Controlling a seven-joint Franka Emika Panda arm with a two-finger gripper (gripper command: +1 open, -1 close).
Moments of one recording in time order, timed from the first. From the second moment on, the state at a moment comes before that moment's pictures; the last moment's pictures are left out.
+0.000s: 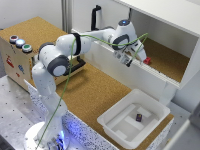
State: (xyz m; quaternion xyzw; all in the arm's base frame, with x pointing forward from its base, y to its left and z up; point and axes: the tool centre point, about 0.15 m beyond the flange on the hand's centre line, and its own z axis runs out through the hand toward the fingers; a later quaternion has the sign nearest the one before) arm 0.584 -0.256 0.495 0.97 -0.10 0.23 0.07
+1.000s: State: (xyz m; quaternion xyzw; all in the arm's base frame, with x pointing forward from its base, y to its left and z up) arm 0.632 -0.264 0.471 0.97 -0.01 0.23 0.02
